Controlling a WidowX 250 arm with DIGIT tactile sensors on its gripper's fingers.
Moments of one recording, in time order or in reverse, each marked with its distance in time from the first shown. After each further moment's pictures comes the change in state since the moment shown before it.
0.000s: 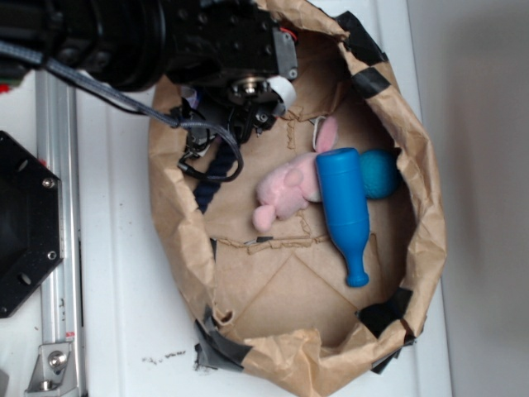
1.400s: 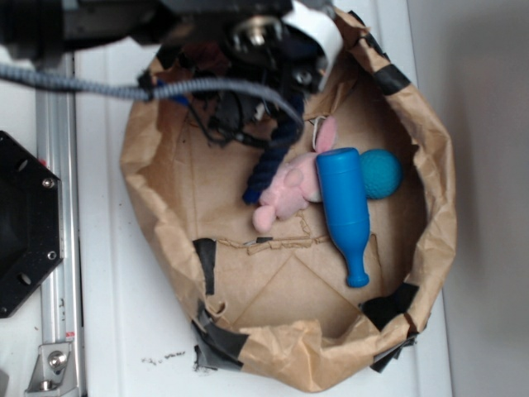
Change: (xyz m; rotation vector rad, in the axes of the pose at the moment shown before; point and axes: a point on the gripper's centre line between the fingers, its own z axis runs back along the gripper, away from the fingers) arm 0.023 0.016 0.099 0.120 -0.194 0.142
